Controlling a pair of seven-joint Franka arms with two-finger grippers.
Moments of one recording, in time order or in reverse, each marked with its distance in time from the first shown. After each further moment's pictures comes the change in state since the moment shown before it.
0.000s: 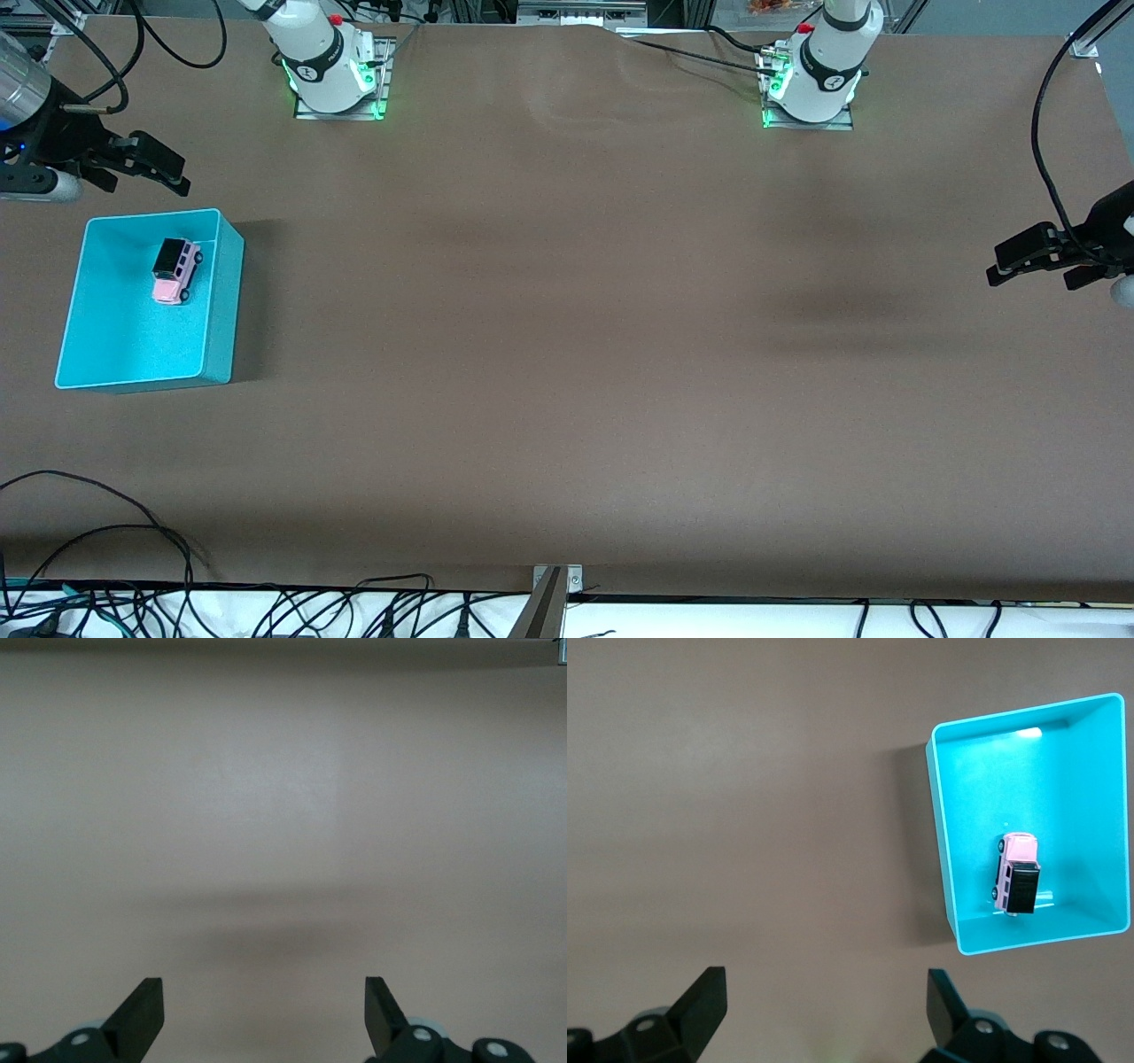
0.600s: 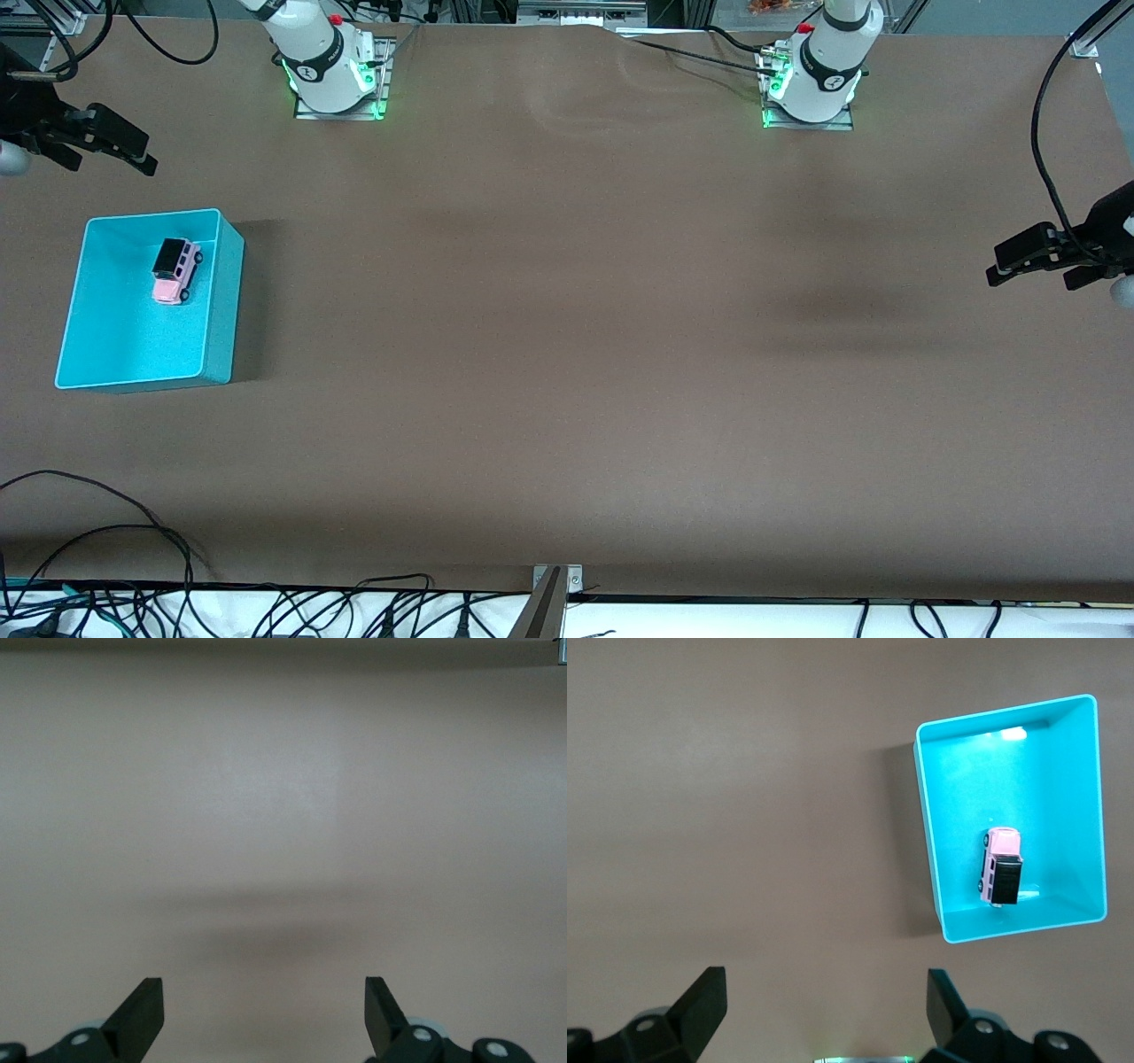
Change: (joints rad) left arm 0.000 0.000 0.000 0.000 0.000 0.000 0.000; right arm -0.002 -0.007 -0.039 0.065 0.000 -0.078 -0.024
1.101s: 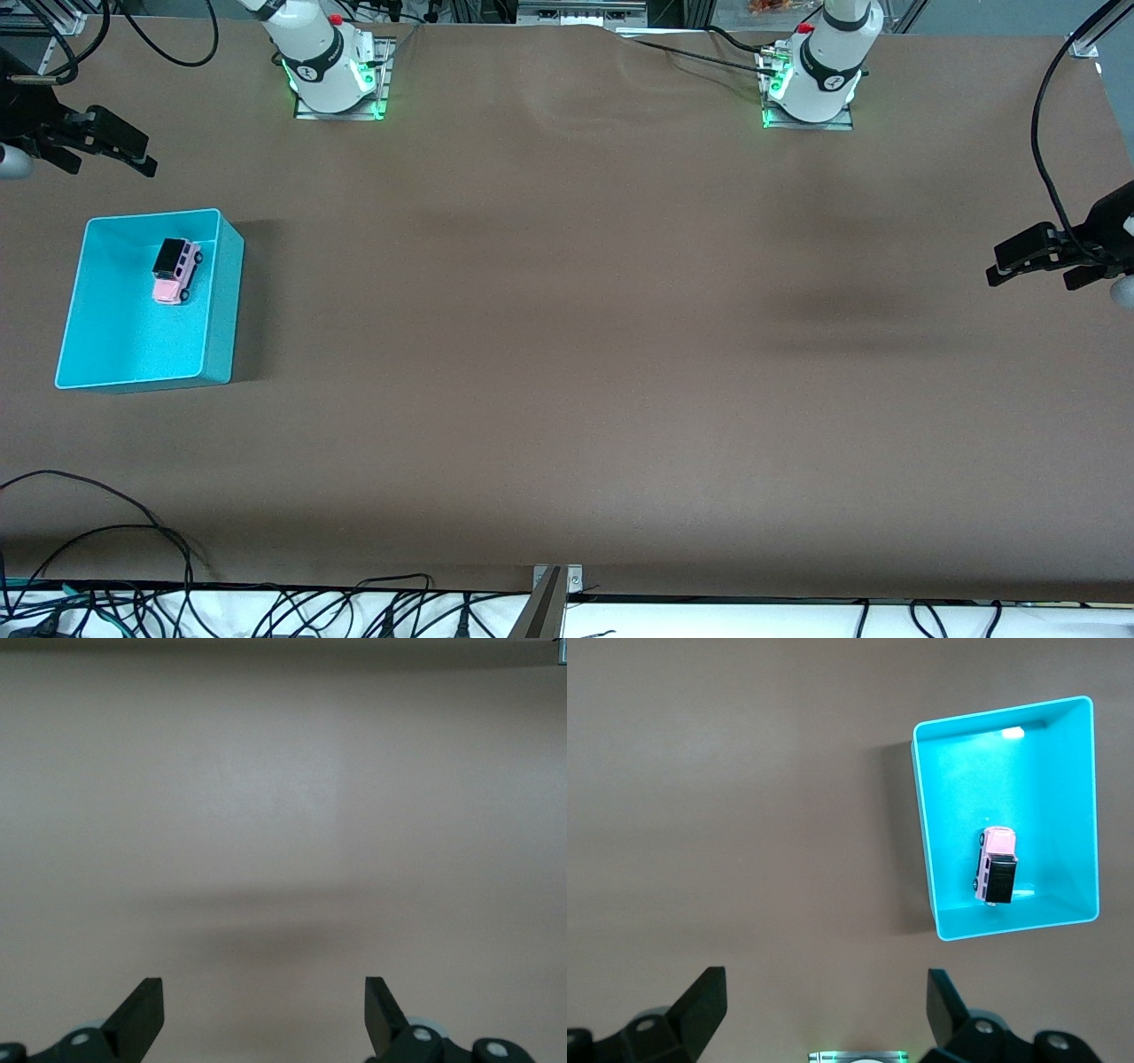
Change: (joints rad) left arm 0.000 0.000 0.000 0.000 0.000 0.000 0.000; right arm 0.000 0.011 0.000 0.005 0.000 -0.010 -0.027
